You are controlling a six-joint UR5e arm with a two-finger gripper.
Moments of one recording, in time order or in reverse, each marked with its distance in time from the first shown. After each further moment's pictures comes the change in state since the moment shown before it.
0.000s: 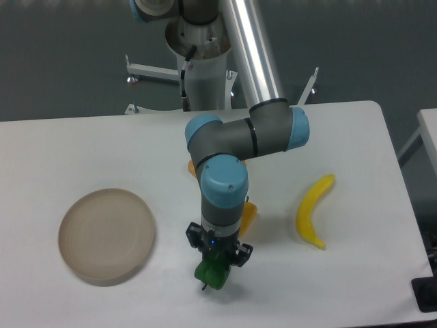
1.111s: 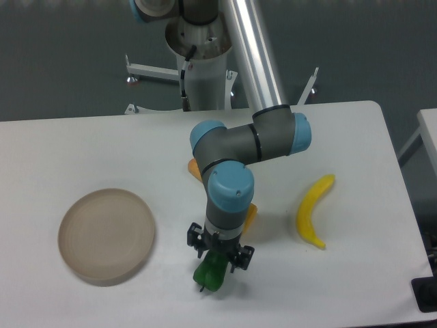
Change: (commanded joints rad) arm 0.072 0.032 -0.003 0.005 -0.019 0.141
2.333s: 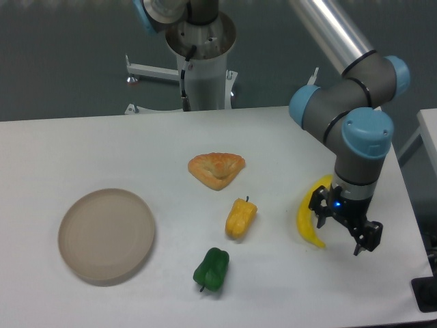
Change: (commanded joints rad) arm 0.262 0.003 0.092 0.014 0.029 0.663
